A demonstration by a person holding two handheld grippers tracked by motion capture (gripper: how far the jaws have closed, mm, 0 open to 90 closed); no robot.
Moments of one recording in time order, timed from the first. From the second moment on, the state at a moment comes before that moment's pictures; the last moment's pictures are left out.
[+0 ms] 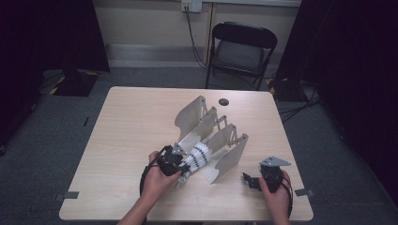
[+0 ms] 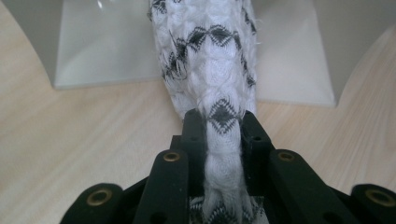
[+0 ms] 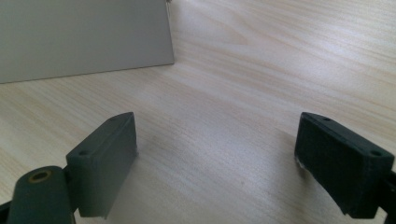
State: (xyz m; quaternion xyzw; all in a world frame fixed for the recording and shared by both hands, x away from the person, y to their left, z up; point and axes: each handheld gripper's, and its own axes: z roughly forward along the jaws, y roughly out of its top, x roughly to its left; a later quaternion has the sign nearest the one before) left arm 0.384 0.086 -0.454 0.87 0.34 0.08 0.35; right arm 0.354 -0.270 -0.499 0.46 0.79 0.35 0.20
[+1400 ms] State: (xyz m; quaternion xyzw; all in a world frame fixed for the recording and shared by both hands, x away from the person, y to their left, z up) left arm 0.409 0.066 -0.389 0.85 0.35 0.10 0.38; right arm 0.357 -0.268 -0.499 0.45 0.80 0.35 0.20
